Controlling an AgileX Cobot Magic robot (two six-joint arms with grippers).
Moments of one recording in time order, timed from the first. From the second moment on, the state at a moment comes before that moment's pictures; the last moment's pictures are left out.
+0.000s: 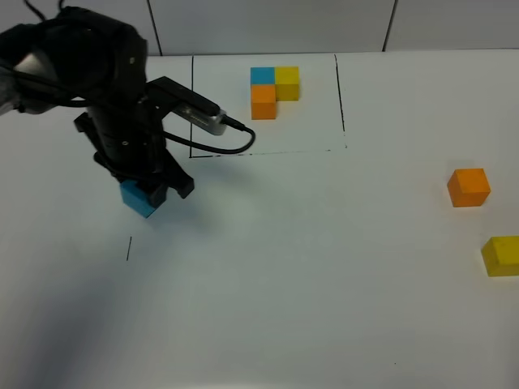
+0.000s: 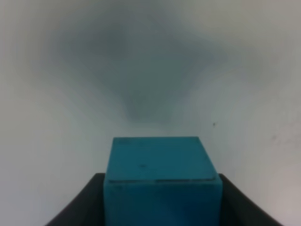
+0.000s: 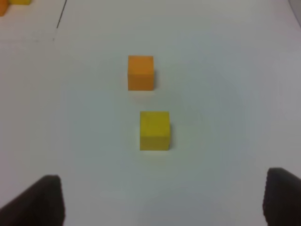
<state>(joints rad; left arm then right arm) -0.45 2.01 -1.51 0.11 1.08 0.18 0.01 0.01 -0.50 0.00 1.07 -0.05</state>
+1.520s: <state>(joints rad) -0.62 2.47 -2.20 -0.01 1.19 0.89 0.01 0.01 -0.50 0.00 1.07 -0.05</state>
